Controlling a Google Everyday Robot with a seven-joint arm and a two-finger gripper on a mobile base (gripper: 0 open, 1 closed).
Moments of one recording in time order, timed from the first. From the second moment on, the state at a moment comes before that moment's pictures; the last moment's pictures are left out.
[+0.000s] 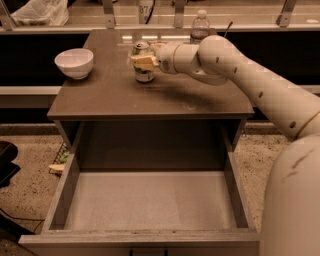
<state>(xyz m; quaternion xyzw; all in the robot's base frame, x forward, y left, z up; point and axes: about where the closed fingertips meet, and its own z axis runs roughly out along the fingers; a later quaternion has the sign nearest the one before) 0.792 0.046 0.880 -0.39 0.68 0.25 0.57</state>
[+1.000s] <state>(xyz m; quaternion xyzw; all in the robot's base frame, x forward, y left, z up) 0.792 0.051 0.883 -0.39 0.68 0.26 0.57</state>
